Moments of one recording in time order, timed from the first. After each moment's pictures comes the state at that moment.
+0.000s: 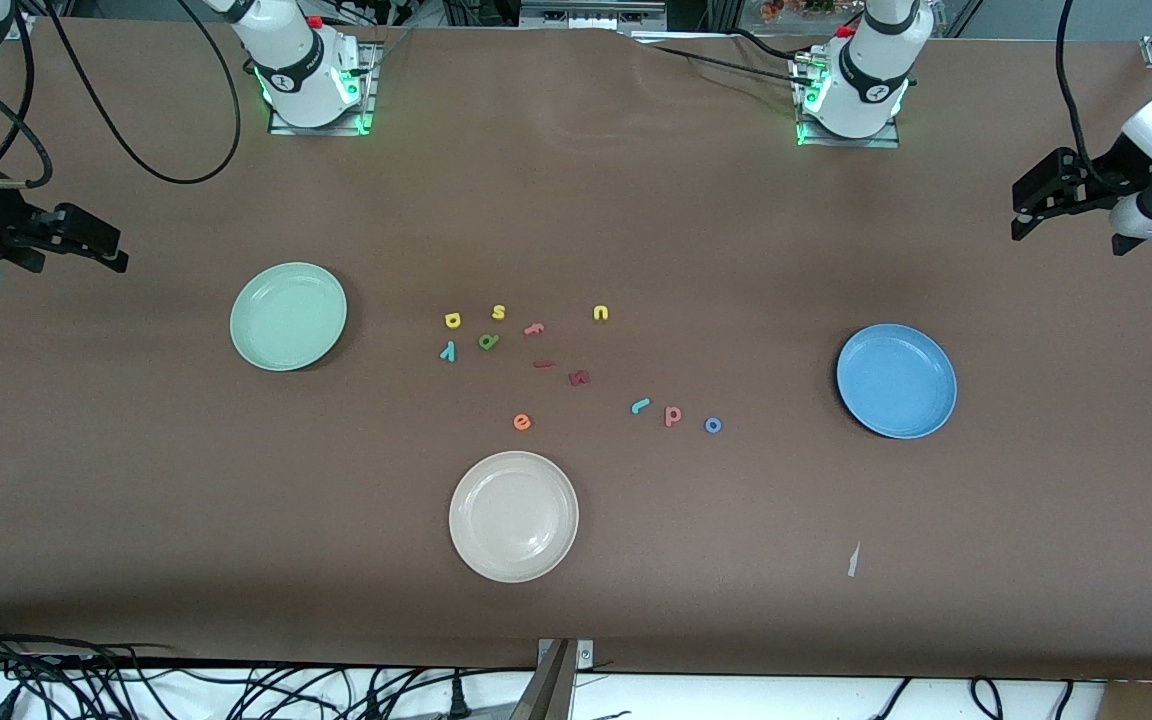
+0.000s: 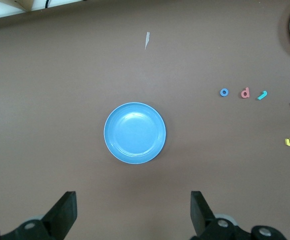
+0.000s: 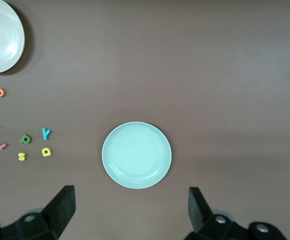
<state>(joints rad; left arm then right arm) -0.04 0.03 -0.05 -1.46 0.04 1.51 0.08 0.01 0.03 -0.01 -1.63 0.03 1.65 -0.01</state>
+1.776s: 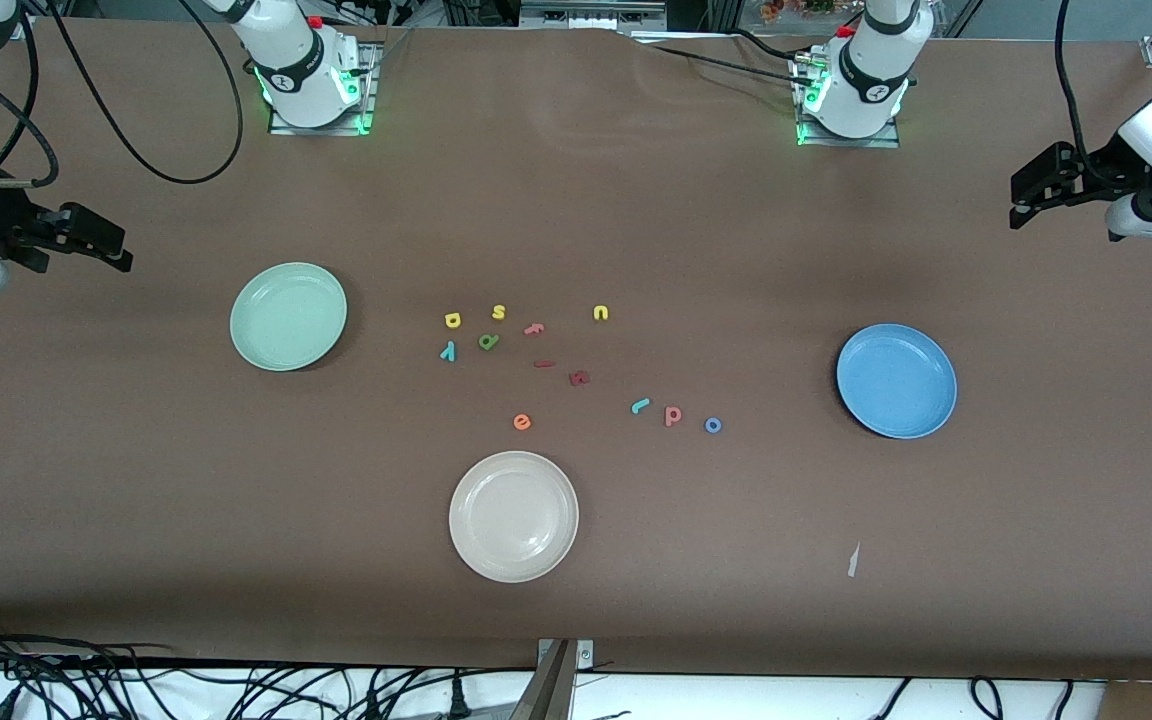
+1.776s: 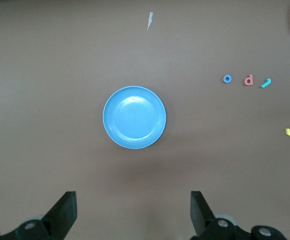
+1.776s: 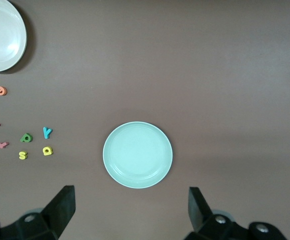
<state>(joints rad) -0.04 0.03 -0.05 -1.46 0.04 1.44 0.04 0.01 0.03 -0.01 -1.63 0.03 1.65 -0.01</state>
